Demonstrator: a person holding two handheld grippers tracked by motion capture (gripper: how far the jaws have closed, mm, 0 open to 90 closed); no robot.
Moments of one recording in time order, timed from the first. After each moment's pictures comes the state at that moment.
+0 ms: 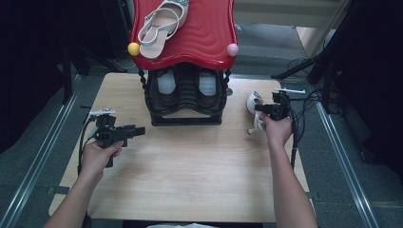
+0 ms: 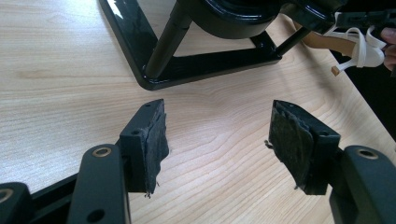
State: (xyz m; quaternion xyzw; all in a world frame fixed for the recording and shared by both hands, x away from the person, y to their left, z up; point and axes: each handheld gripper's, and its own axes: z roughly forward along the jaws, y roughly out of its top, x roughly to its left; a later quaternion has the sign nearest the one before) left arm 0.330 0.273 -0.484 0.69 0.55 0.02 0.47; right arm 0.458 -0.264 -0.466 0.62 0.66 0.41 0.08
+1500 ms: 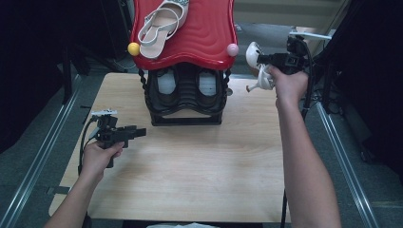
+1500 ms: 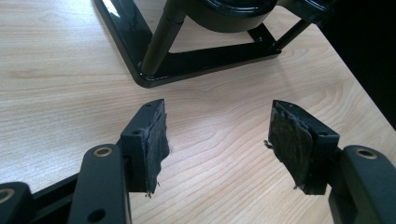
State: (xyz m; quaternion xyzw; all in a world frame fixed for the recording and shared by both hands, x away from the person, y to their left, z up) left arm 0.329 0.269 -0.485 0.69 0.55 0.02 0.47; right arm 0.470 -0.238 -0.287 0.58 0.64 0.50 0.07
